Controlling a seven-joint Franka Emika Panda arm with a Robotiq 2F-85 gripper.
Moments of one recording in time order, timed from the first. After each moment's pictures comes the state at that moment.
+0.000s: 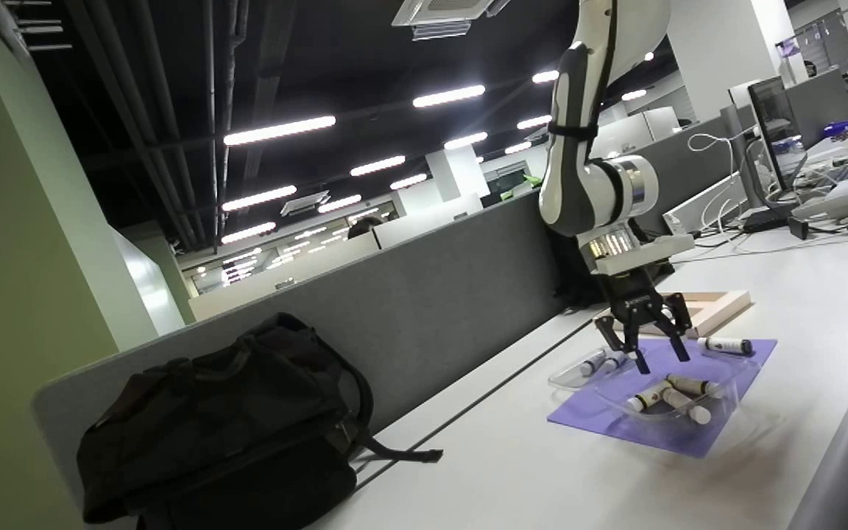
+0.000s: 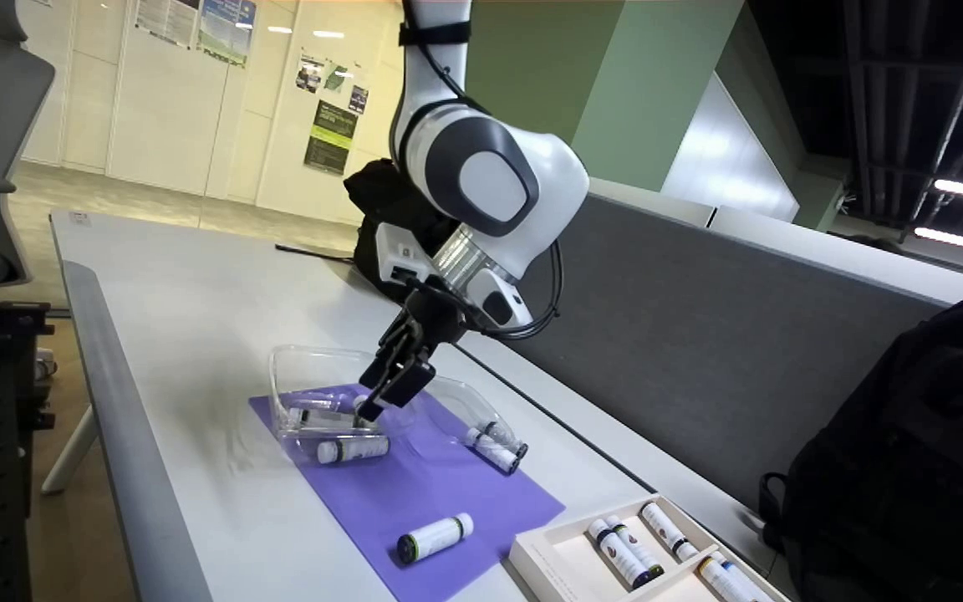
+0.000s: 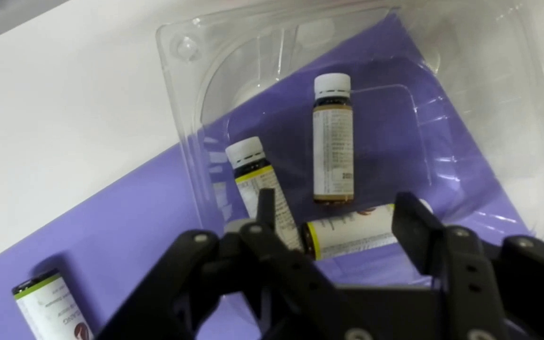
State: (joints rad) arm -0.01 0.44 0.00 -2.29 0.37 2.44 0.19
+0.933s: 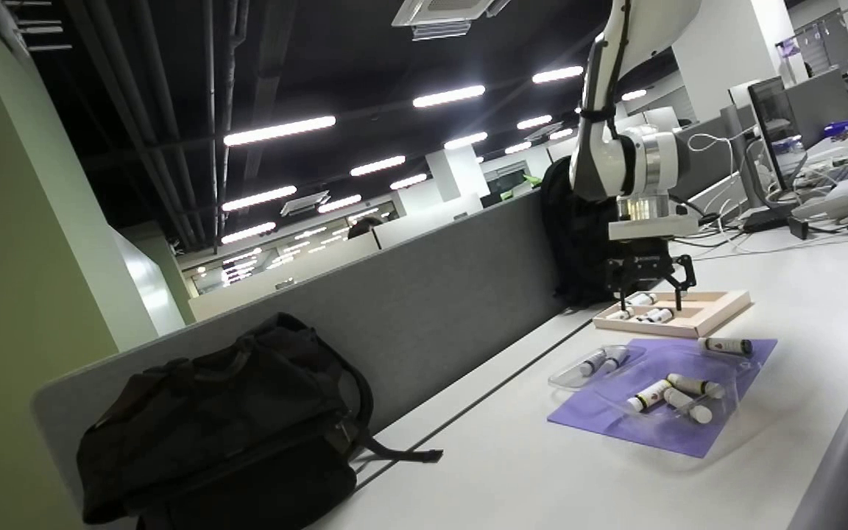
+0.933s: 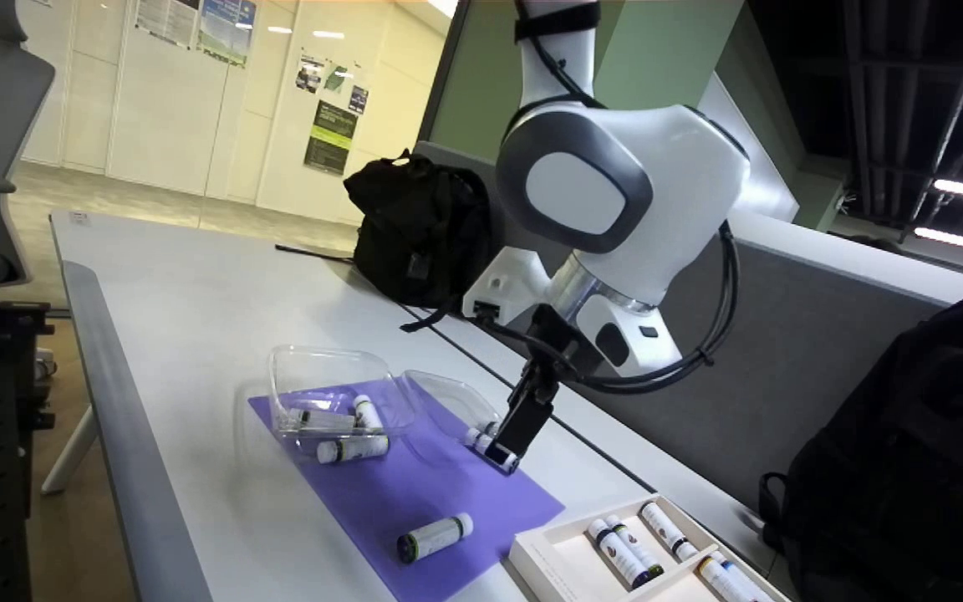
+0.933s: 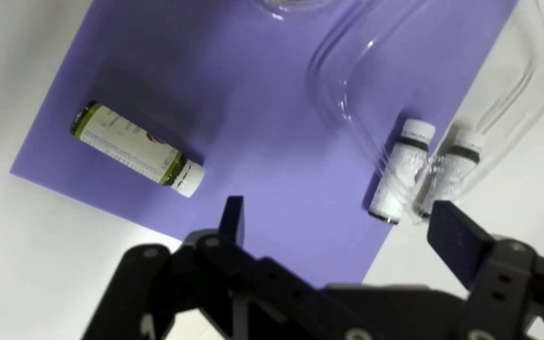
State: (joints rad) arm -0.21 0.42 -0.03 -2.26 0.69 2.65 0.16
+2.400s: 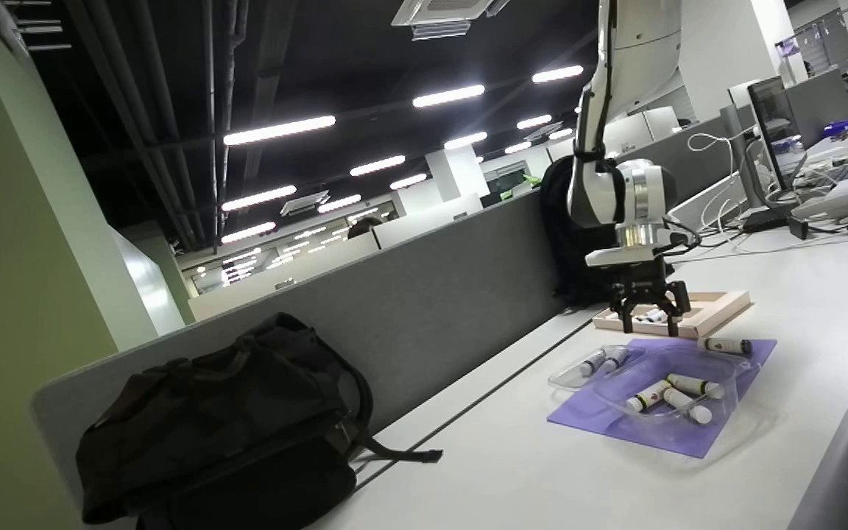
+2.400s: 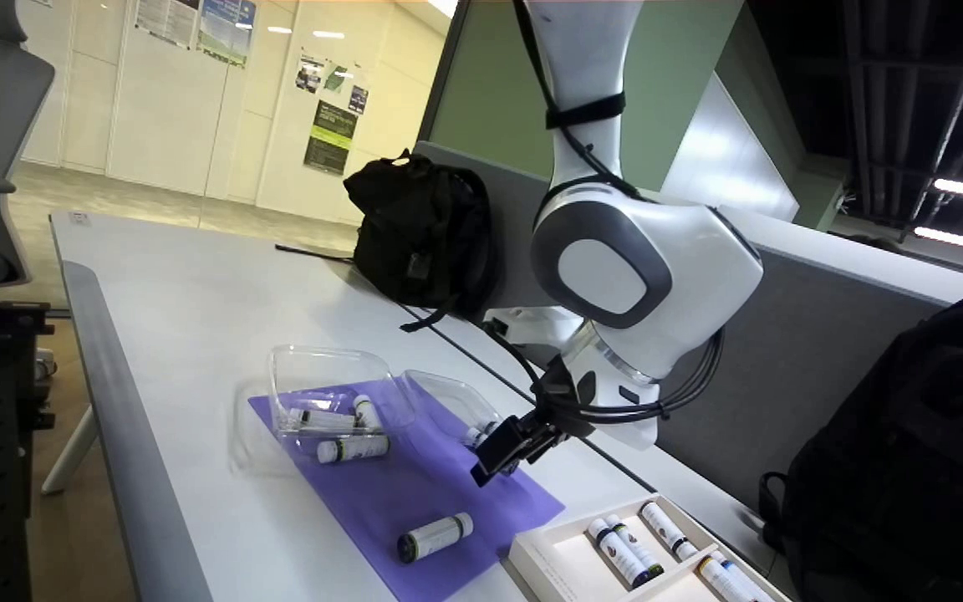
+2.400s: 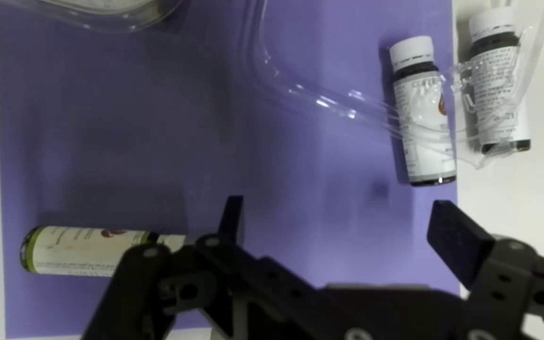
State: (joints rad) arm -0.14 0.64 -0.14 -2.04 0.77 2.49 0.64
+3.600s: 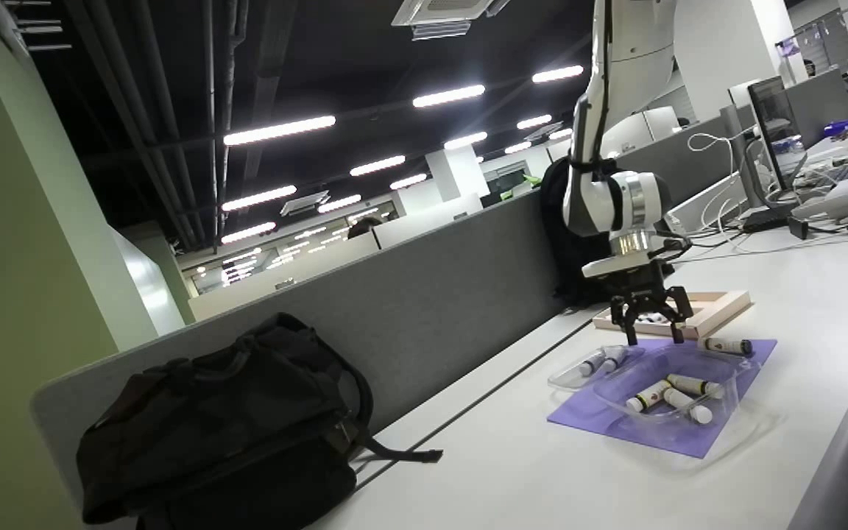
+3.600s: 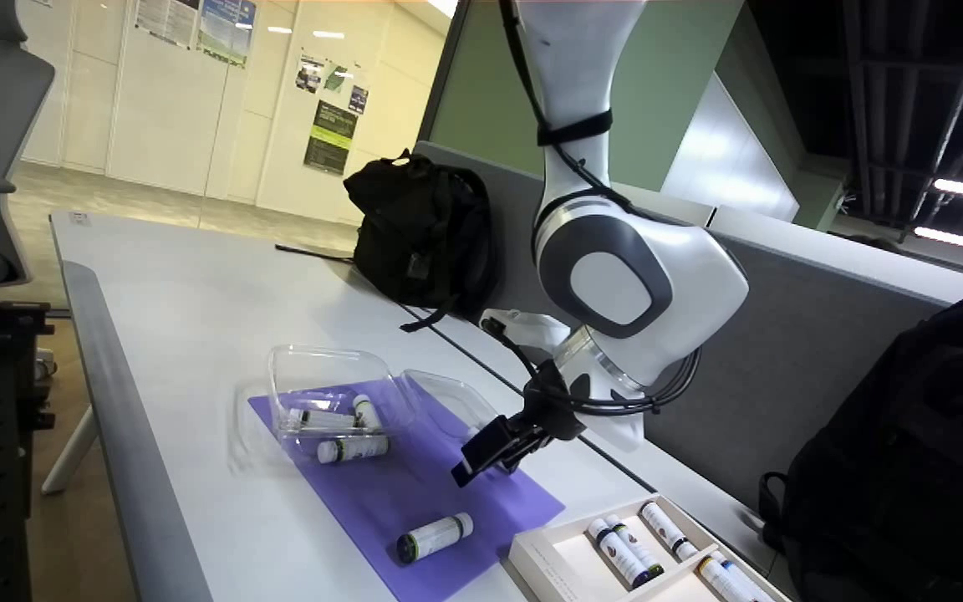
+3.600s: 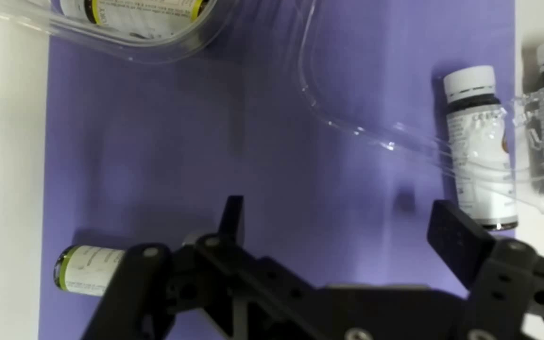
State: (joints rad) arm -0.11 0.69 -0.16 -1.98 0.67 2.37 0.73
